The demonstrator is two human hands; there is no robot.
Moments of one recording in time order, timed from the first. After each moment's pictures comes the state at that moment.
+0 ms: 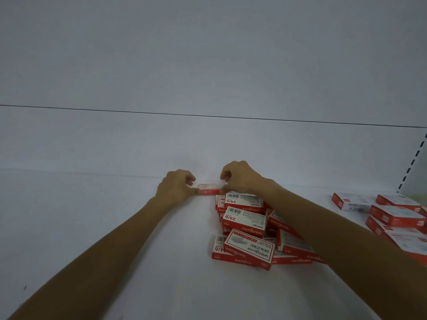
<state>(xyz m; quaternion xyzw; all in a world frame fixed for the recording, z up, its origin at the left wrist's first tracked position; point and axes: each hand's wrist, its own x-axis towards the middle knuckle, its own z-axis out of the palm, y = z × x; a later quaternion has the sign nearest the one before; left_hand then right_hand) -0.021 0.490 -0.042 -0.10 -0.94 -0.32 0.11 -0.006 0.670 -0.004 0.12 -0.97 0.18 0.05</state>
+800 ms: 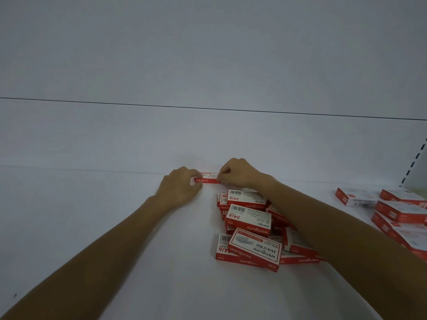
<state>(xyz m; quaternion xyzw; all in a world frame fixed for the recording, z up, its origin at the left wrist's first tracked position) -0.022 0.493 -0.047 -0.16 -0.95 -0.23 0.12 -0.026 0.666 -0.013 0.09 -0.97 0.21 0.03</state>
